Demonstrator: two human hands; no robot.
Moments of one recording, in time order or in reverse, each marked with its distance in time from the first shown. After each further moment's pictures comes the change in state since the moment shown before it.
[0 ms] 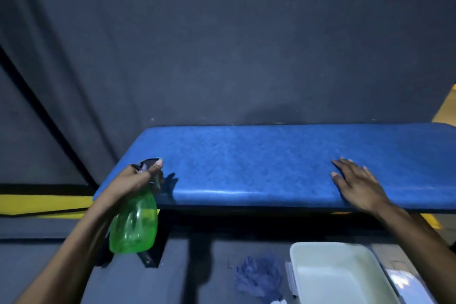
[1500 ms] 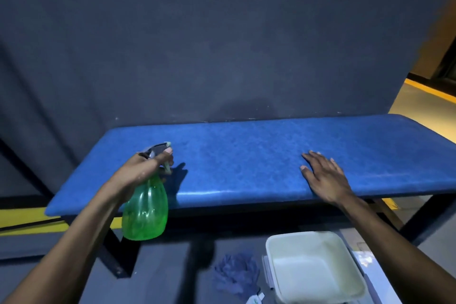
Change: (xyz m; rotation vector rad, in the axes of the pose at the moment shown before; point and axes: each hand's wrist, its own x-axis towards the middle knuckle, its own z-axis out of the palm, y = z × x) left_hand 0.023 0.041 0.077 -0.064 -0.111 -0.001; right_hand -0.010 -0.009 -0.001 0.025 0.069 0.020
